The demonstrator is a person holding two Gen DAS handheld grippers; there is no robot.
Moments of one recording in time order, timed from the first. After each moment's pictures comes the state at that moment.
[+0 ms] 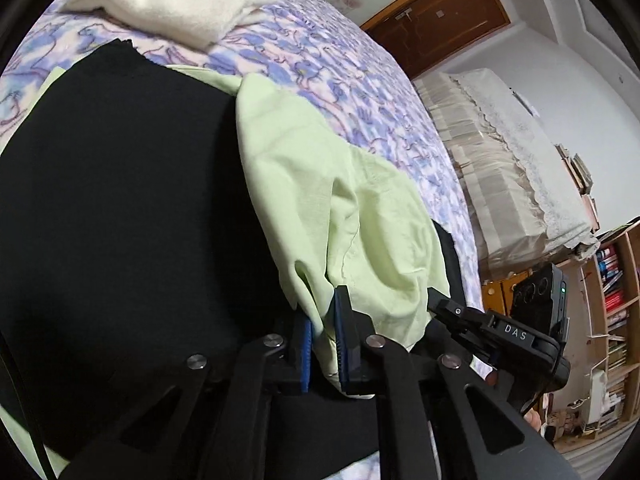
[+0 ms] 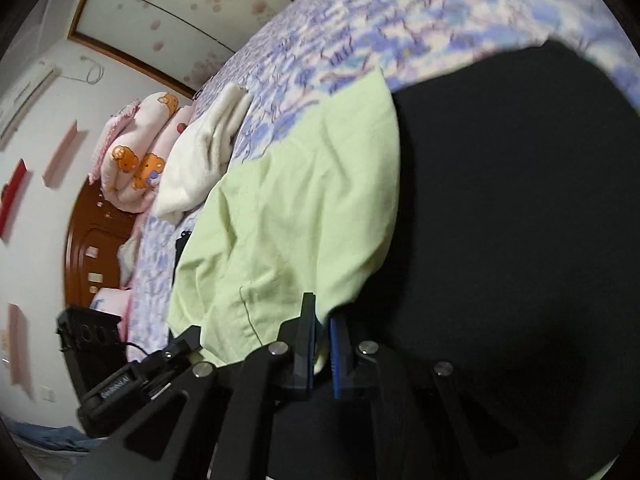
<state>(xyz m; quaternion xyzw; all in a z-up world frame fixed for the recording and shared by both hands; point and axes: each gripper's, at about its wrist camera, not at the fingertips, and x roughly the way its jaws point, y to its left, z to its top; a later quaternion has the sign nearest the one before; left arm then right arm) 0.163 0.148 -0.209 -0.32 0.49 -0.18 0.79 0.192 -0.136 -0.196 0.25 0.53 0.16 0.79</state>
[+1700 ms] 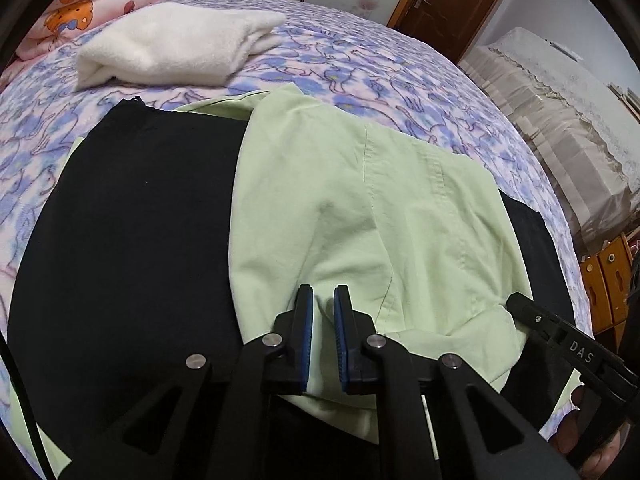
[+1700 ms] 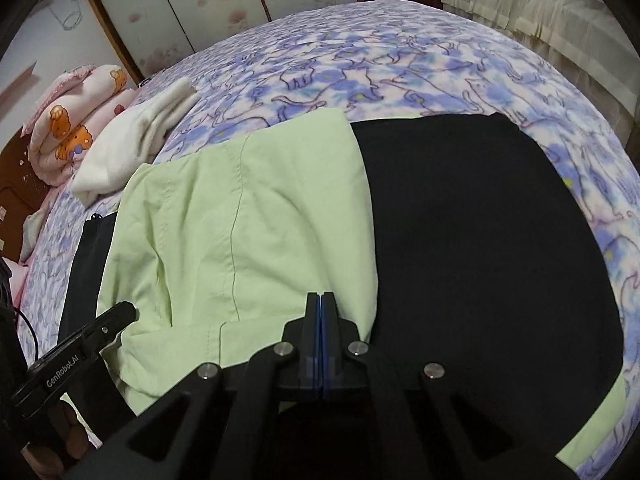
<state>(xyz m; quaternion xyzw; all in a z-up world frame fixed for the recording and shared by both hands) 0.171 0.110 -0.216 -0.15 0.49 -0.06 0.86 0.182 -0.117 -0.200 0.10 0.50 0.04 0.86</state>
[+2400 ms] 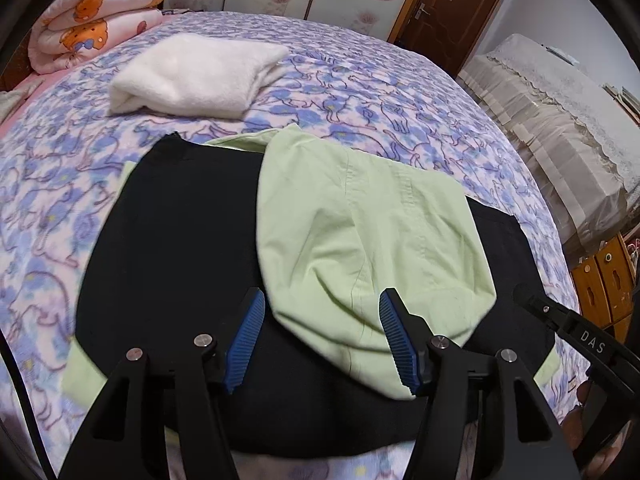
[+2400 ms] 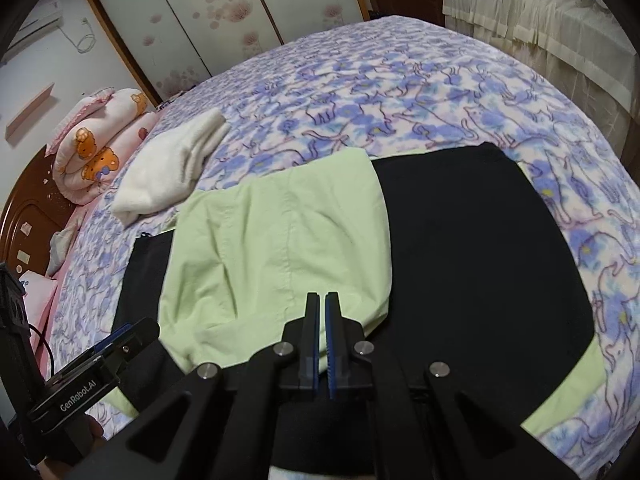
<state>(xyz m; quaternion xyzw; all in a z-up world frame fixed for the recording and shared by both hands) 0.121 0.119 -0.148 -0.14 0.47 -0.04 0.87 0.144 -0.115 -0.138 0.12 0.47 0.07 0.87</state>
